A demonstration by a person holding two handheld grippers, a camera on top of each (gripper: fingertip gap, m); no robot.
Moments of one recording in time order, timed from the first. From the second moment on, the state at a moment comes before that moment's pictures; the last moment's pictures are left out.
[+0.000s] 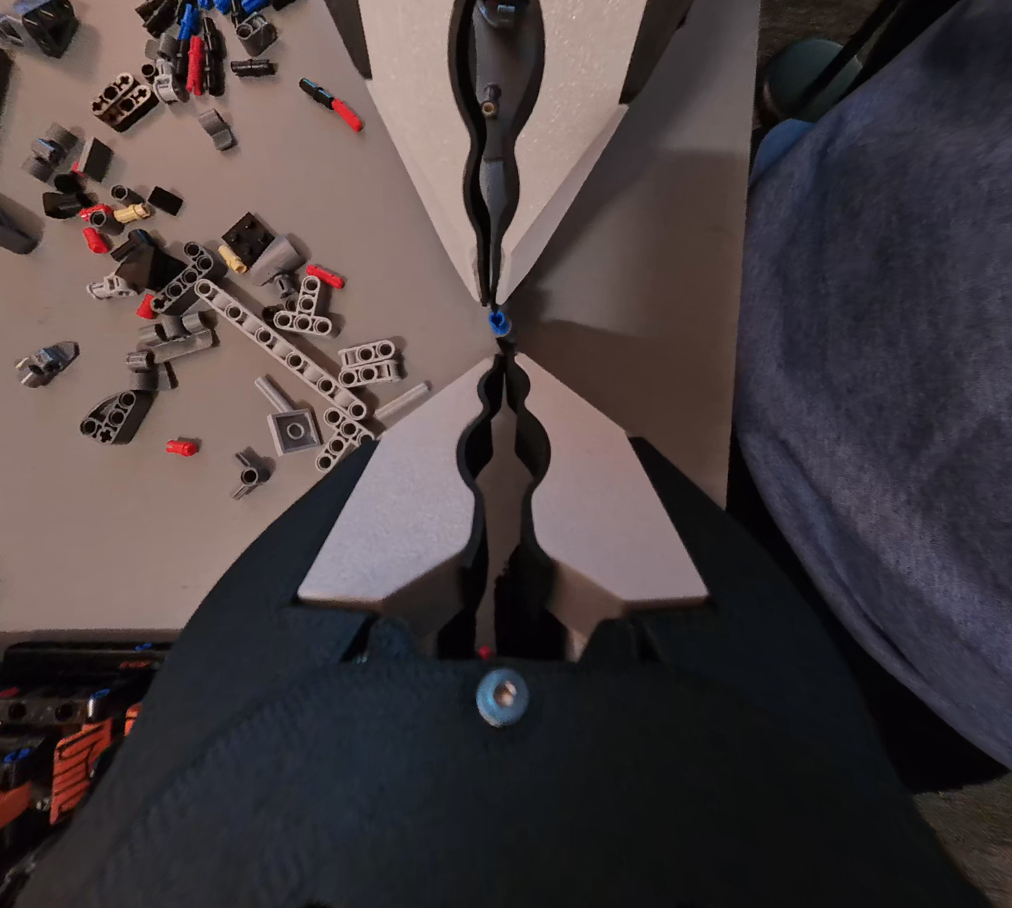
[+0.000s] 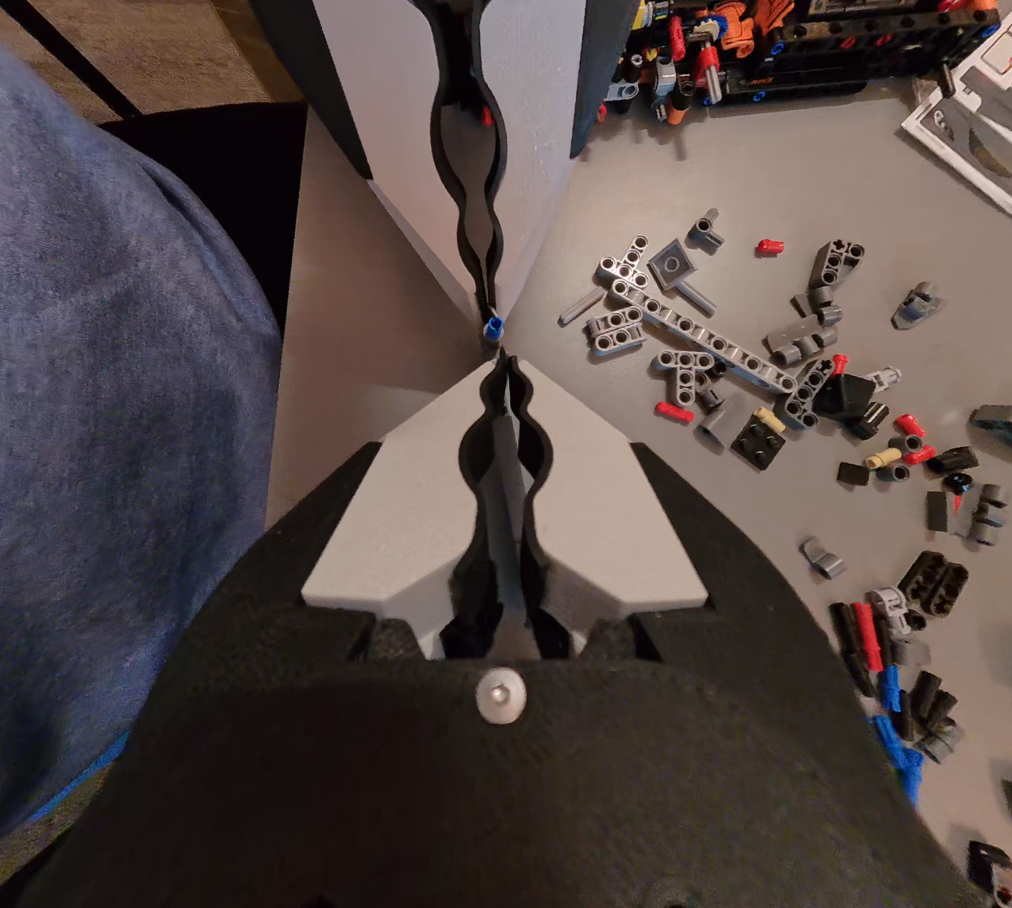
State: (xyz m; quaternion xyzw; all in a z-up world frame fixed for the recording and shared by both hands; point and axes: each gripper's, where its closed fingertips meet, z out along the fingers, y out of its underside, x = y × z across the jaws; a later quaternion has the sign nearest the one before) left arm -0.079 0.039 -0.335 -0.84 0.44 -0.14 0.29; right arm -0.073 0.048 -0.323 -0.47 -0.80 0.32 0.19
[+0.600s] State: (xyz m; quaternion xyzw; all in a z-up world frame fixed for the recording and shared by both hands) left arm -0.074 0.042 -0.336 -0.83 0.45 -0.11 0.30; right arm -0.069 0.053 -0.321 -0.48 -0.77 0.38 0.20
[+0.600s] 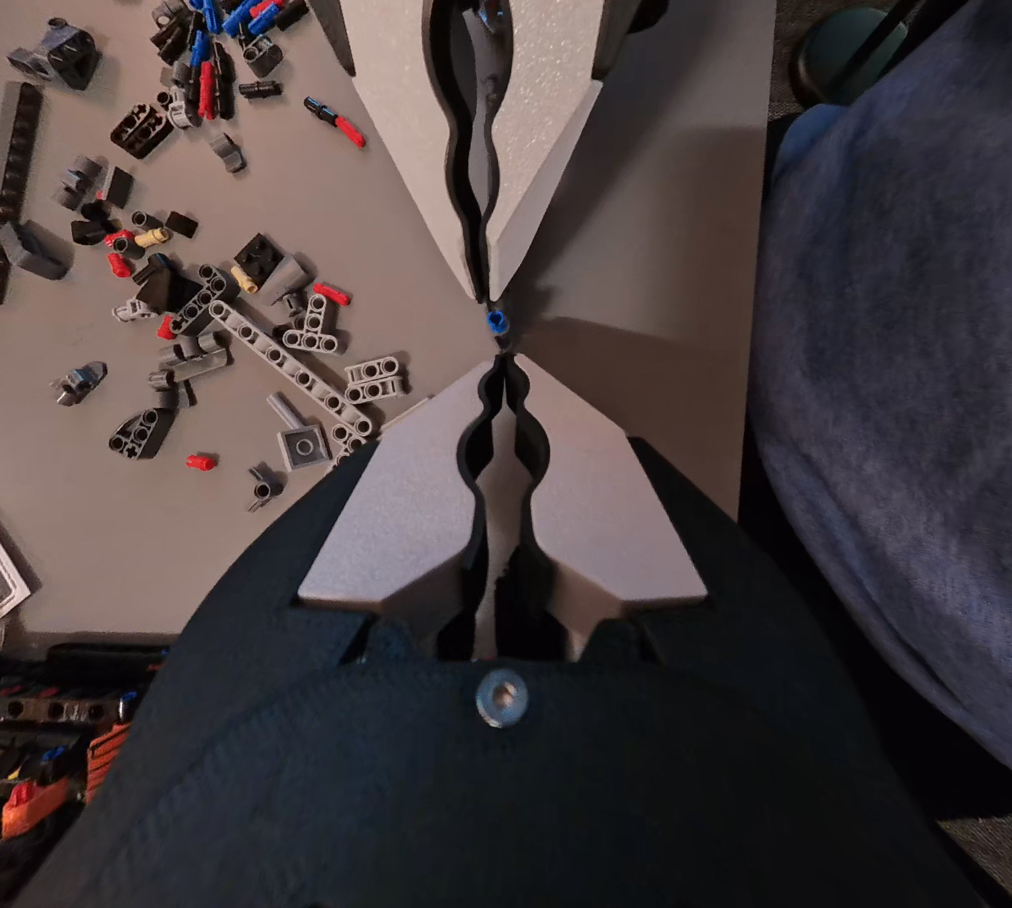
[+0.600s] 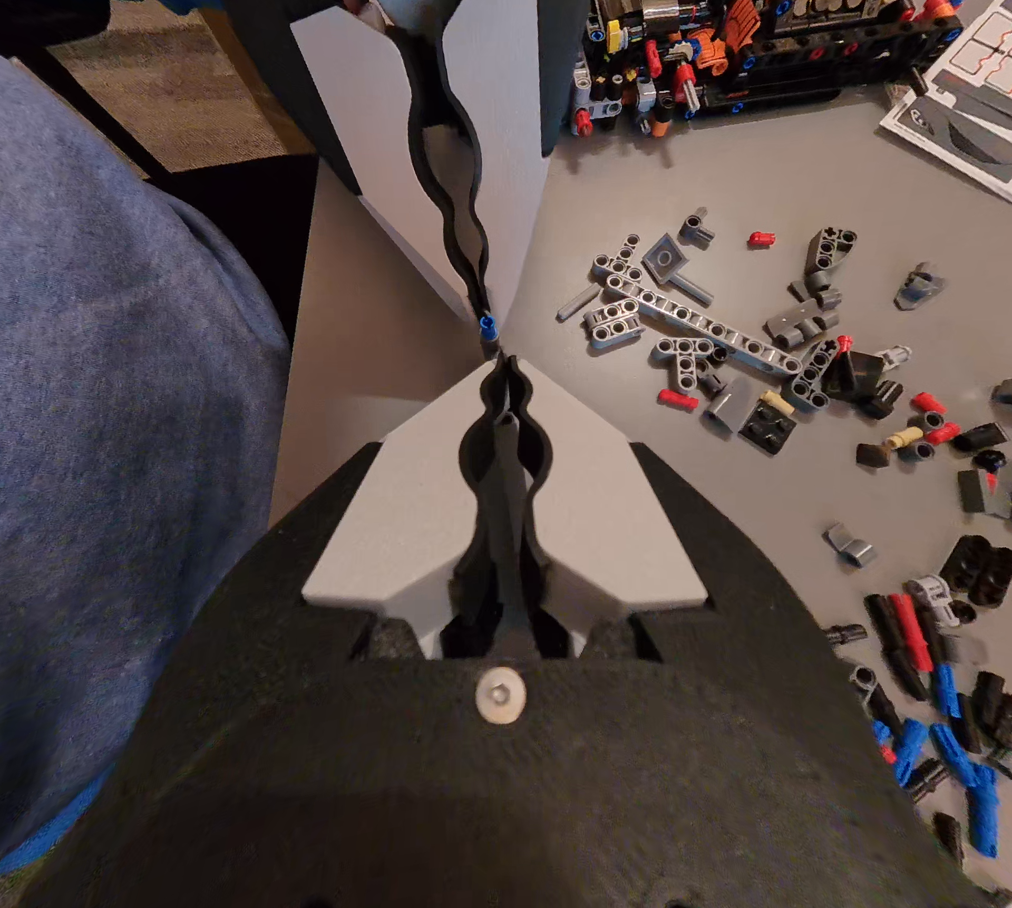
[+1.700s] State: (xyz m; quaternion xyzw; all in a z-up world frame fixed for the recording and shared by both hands) left arm -0.064 0.040 -0.333 -0.84 0.42 -0.15 0.31; right arm -0.067 0.058 -0.322 -0.47 -0.76 0.39 0.22
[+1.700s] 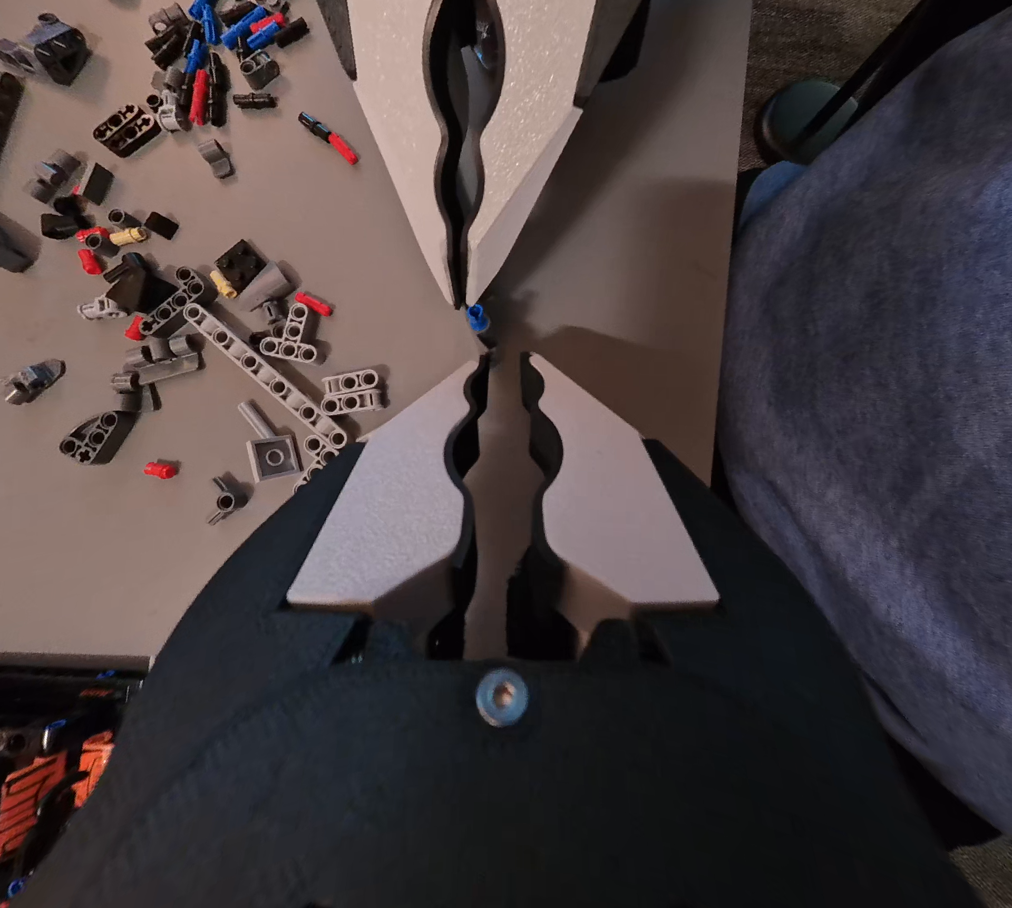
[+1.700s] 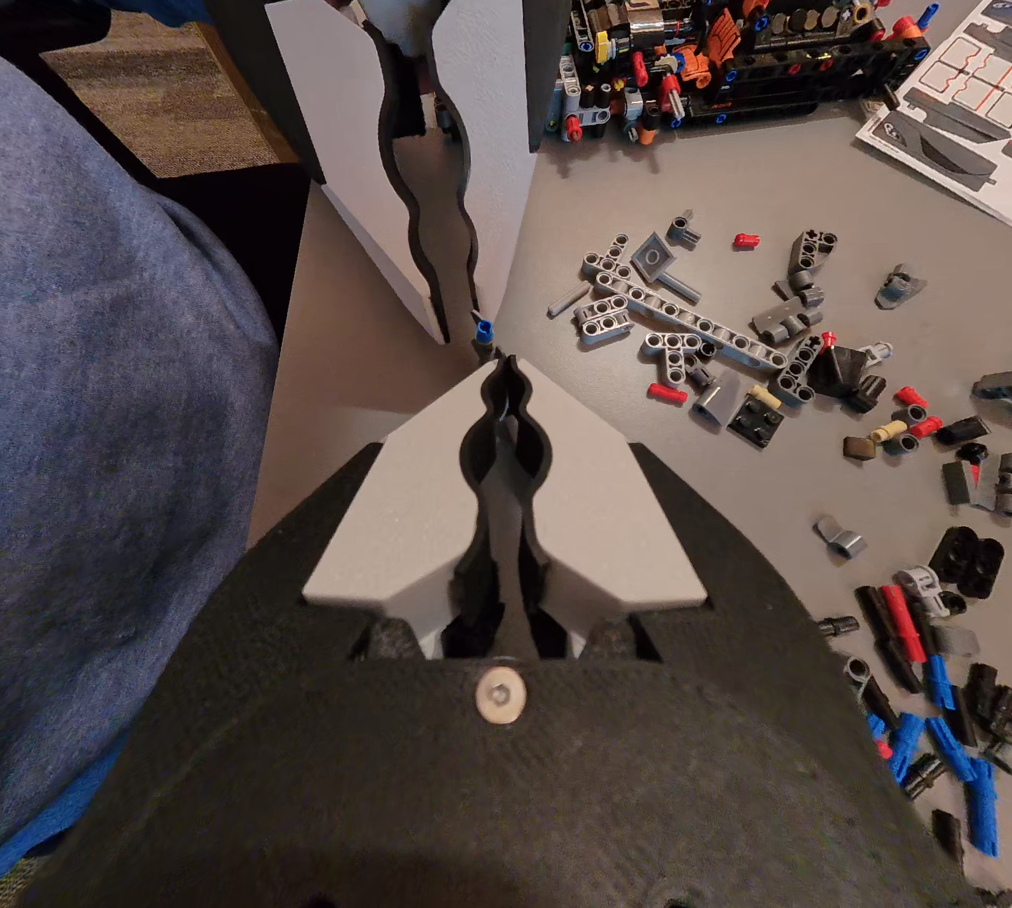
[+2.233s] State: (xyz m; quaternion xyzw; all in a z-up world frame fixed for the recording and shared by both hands) left arm -0.056 0.038 -0.337 -0.84 0.43 -0.12 0.32; right arm -0.066 0.054 -0.325 -0.46 -0.78 0.37 0.23
